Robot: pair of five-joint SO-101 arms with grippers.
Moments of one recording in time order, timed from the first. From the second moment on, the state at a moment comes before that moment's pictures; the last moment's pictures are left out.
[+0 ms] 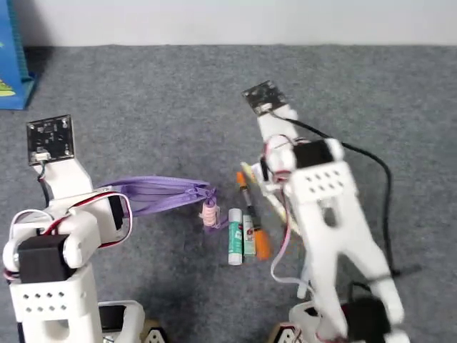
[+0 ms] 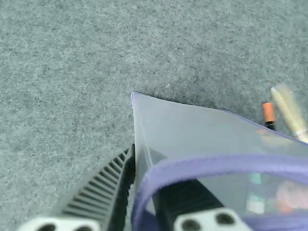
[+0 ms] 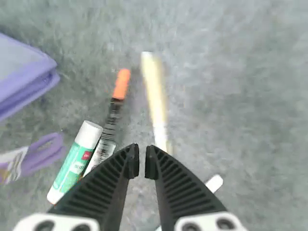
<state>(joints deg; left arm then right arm) -8.4 -53.8 29.0 93.6 13.6 -15.4 -20.4 18.1 75.1 12.8</state>
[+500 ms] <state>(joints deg) -8.4 -53.8 29.1 93.6 13.6 -11.7 -34.9 27.6 73.3 15.7</state>
